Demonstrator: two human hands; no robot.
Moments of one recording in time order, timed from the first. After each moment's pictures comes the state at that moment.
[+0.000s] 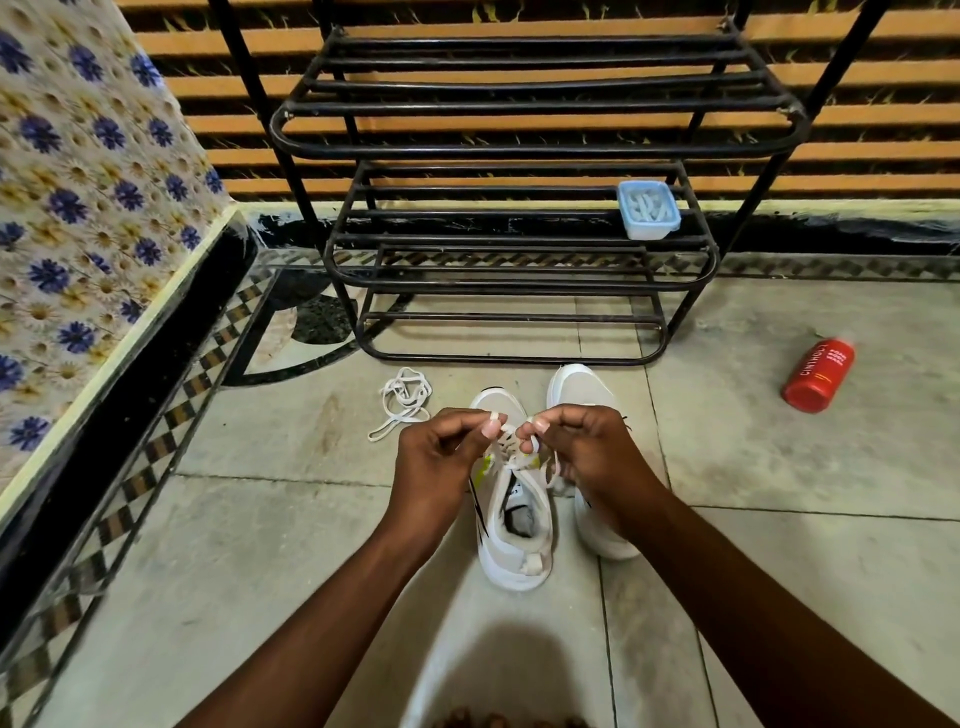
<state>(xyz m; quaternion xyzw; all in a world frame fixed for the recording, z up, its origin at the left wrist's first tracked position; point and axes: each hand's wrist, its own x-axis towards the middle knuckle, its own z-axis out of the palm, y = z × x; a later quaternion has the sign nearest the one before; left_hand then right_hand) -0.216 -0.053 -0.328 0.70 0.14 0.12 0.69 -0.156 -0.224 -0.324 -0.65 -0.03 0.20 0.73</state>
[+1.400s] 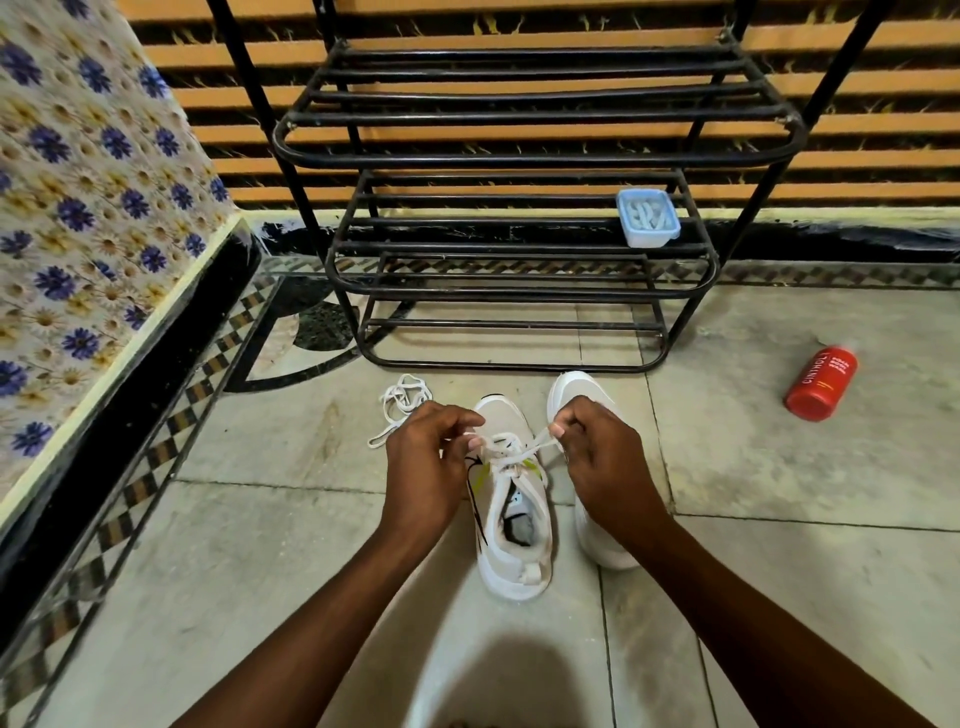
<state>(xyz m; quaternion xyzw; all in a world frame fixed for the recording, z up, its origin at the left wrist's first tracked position) -0.208 -0.042 -0.331 0.86 0.11 0.20 0.45 -0.151 -0.238 -0.342 -0.85 -0.20 -0.07 0.47</state>
